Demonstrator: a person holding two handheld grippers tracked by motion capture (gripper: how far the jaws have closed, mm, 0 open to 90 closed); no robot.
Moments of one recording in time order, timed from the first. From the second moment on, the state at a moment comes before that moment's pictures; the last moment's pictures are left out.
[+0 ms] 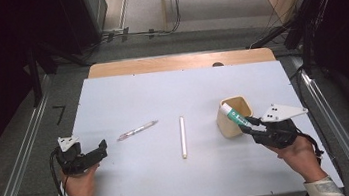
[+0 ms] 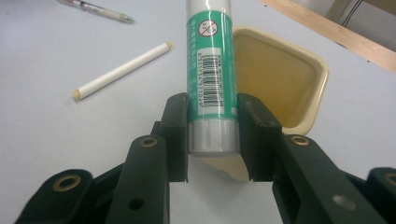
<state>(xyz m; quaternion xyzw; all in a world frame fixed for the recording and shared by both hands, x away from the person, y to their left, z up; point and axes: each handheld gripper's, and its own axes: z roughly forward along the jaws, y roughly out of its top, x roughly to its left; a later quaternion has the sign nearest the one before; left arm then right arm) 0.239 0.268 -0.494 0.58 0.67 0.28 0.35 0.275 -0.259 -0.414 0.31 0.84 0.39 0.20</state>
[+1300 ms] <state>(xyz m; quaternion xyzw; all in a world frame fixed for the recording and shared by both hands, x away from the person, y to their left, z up) 0.239 0.268 -0.494 0.59 0.67 0.28 0.35 0.318 -0.256 -0.411 0.36 0.82 0.39 0.21</state>
